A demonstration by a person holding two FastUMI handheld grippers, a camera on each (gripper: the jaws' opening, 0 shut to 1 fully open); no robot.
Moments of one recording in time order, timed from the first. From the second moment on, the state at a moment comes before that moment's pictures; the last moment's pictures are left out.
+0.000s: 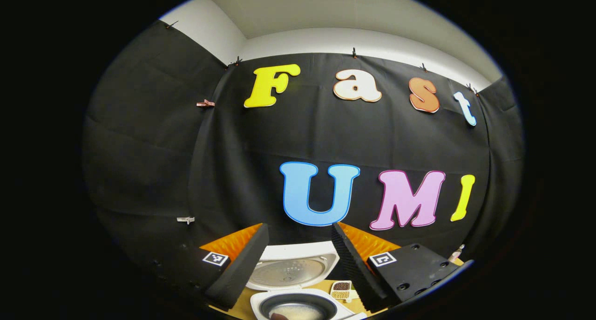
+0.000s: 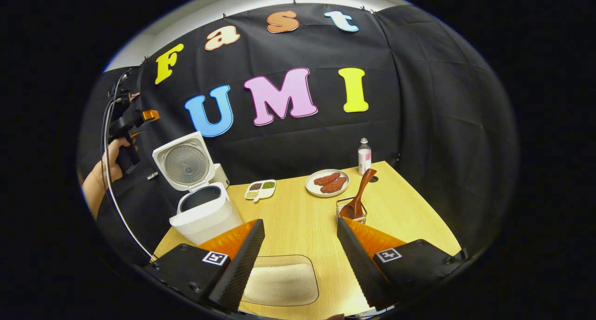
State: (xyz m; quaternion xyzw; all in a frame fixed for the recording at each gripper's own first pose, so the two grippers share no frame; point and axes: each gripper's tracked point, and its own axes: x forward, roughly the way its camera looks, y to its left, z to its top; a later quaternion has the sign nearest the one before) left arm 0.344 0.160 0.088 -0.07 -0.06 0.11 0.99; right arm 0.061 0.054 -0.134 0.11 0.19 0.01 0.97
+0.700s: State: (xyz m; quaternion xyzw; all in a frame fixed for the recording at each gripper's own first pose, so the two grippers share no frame) left arm 0.461 0.189 -0.016 -0.04 0.09 0.15 0.98; right arm 0.042 0.051 -0.144 0.11 0.21 -0.02 0.97
